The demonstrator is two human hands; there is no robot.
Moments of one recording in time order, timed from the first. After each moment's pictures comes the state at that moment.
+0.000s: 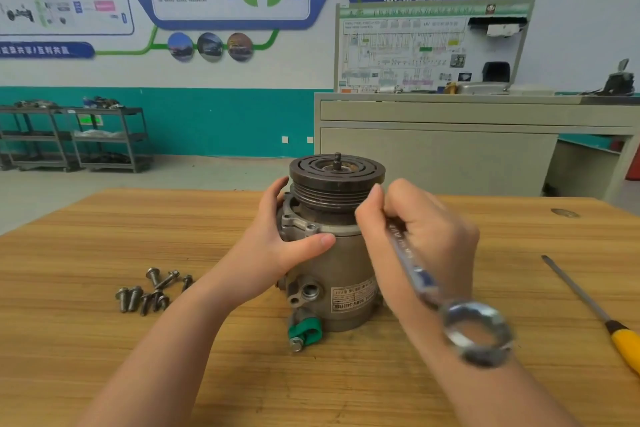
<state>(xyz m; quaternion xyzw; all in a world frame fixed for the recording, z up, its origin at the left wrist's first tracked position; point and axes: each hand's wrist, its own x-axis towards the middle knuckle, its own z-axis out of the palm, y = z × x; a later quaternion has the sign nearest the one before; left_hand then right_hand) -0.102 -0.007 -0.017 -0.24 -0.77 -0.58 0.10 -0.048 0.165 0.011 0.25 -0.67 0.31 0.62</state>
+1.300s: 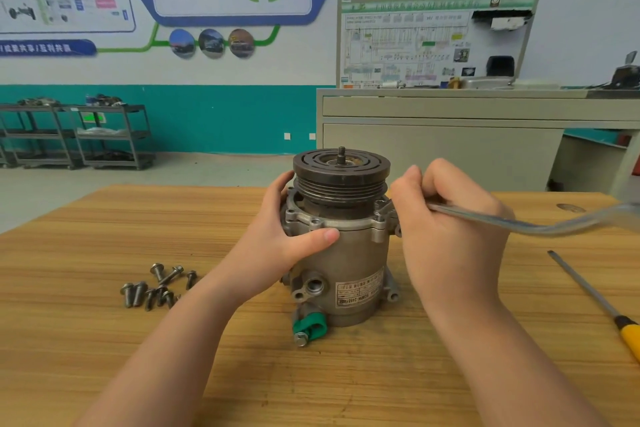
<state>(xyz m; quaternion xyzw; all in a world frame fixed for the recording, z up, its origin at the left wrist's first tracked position) -0.101 -0.006 -0.016 -0.23 -0.77 -0.58 0.10 -0.047 0.174 0.016 0.18 -0.68 0.39 0.59</state>
